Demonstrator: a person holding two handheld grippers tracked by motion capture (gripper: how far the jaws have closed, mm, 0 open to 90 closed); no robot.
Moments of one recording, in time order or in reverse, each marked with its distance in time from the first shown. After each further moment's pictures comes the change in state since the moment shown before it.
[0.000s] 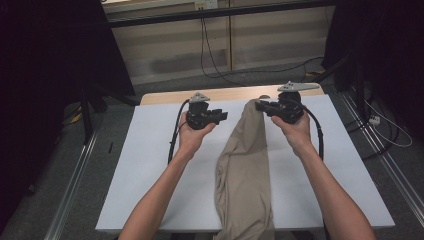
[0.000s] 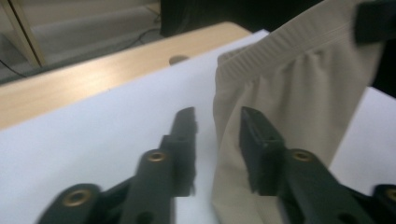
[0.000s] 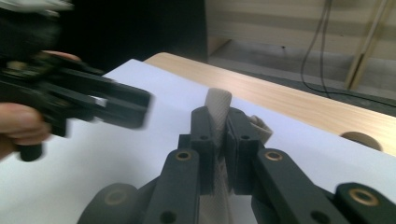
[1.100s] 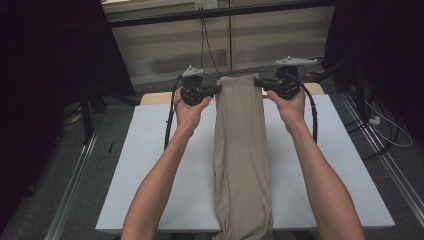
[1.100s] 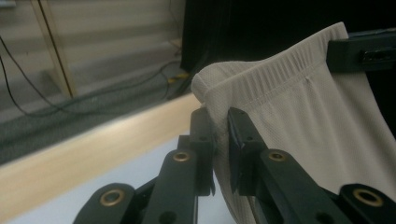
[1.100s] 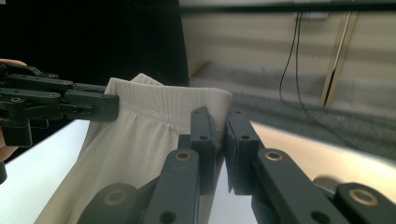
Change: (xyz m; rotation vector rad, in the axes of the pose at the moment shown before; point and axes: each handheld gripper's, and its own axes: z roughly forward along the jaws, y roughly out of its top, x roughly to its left) left arm 0.015 0.078 -0.026 -0.149 0.077 0.014; right arm -0.019 0.062 0.015 -0.076 -0.089 0.029
